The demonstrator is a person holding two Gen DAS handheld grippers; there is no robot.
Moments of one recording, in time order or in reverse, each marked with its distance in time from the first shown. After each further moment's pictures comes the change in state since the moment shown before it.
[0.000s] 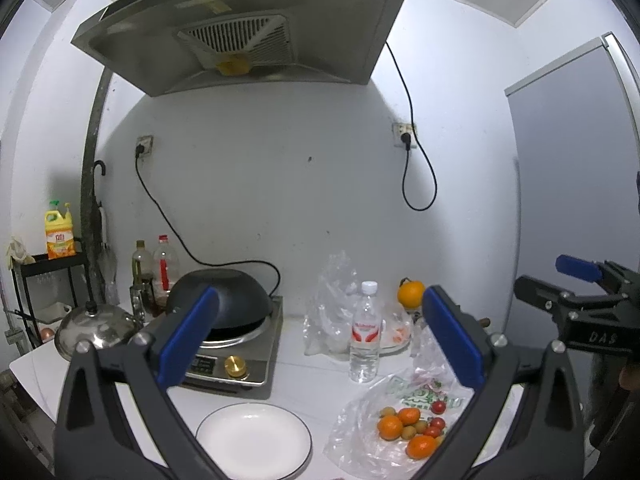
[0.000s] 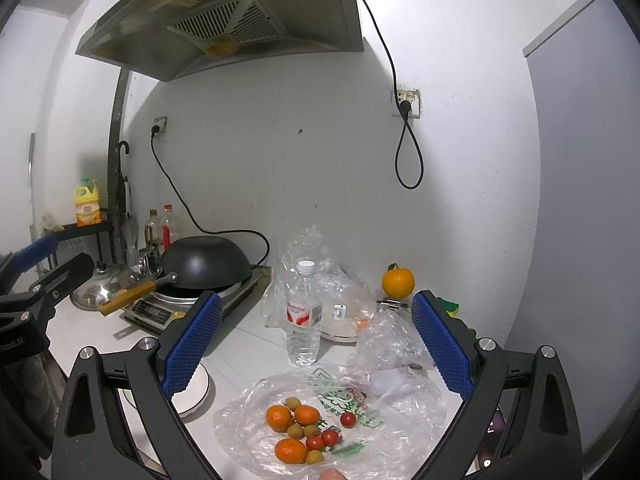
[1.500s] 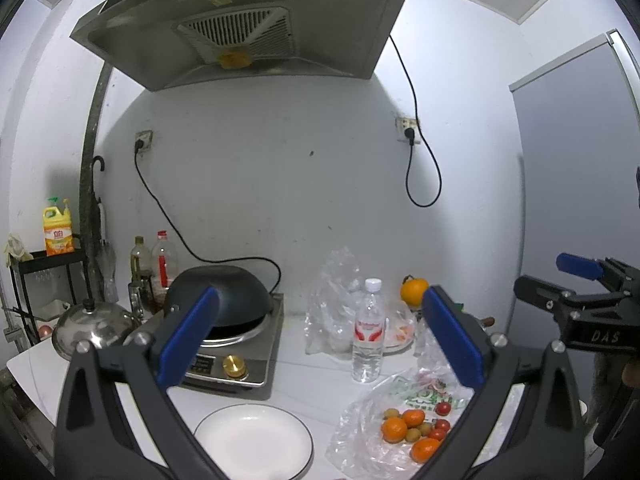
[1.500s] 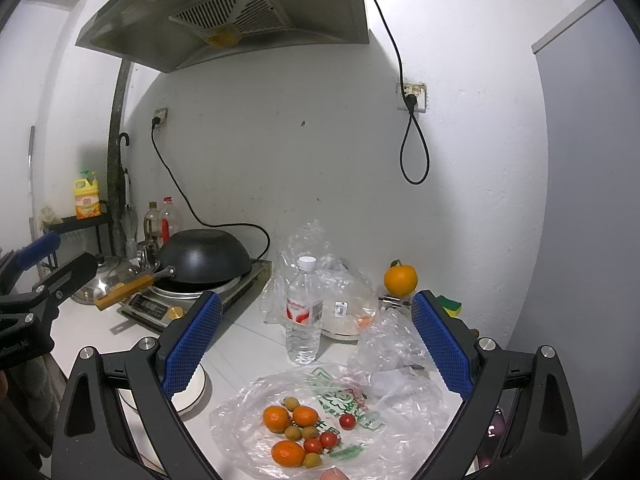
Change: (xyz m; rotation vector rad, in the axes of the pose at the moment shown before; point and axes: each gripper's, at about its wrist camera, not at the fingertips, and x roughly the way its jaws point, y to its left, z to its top) left arm 0.012 0.002 -0.004 -0.005 0.011 0.000; right arm 0.012 0.002 0.000 -0.016 0.026 0.001
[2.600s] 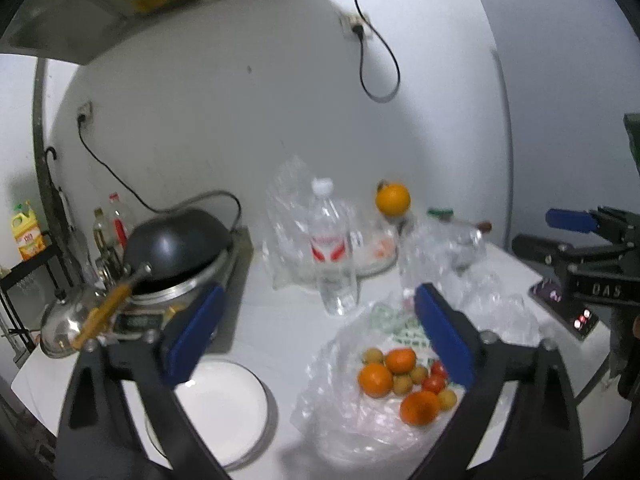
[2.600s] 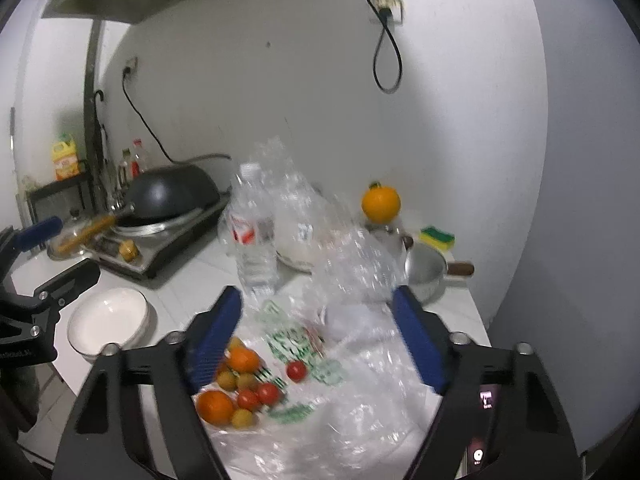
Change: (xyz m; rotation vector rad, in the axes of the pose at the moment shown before) left arm 0.095 -0.086 -0.078 0.187 0.292 -0.050; right arm 0.068 -0.082 -0.077 0.044 0.233 0.006
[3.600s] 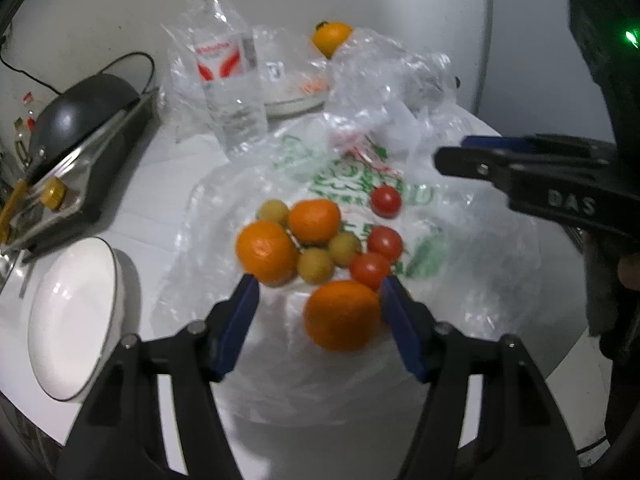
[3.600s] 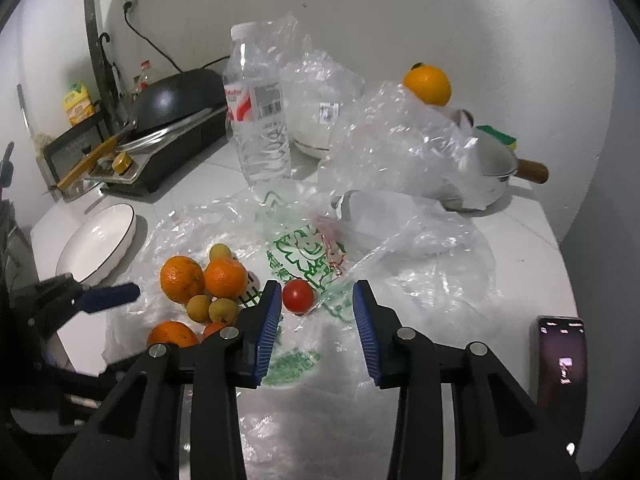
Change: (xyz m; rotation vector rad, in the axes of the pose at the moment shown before) left arm 0.101 -0.078 -0.092 -0.002 0.482 -0.185; right arm 0.109 -0.023 -0.062 0.010 0.321 0.190
